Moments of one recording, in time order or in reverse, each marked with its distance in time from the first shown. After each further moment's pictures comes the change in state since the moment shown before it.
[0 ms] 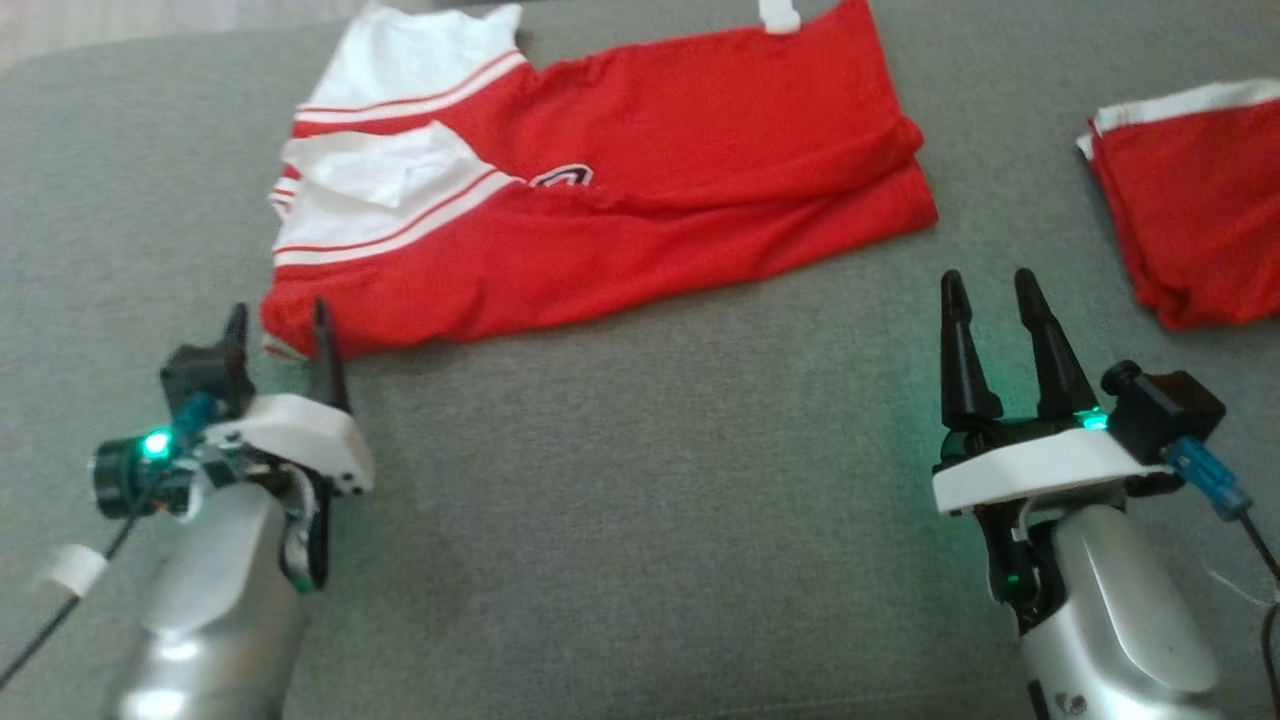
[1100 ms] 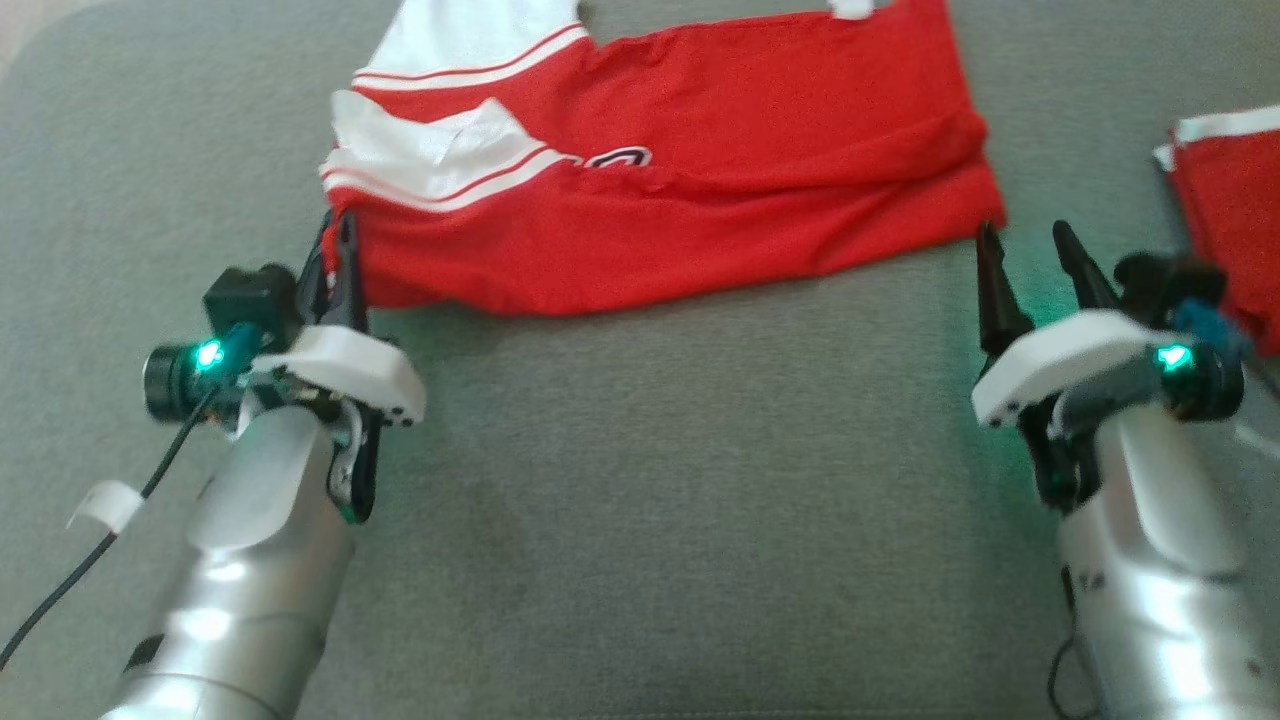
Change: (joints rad) left arm -0.176 -0.059 -0.045 0.154 -0.003 -0.077 -0.091; right arm -0.213 -0.001 -0.152 0.233 -0.197 0.000 0.193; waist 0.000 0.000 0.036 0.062
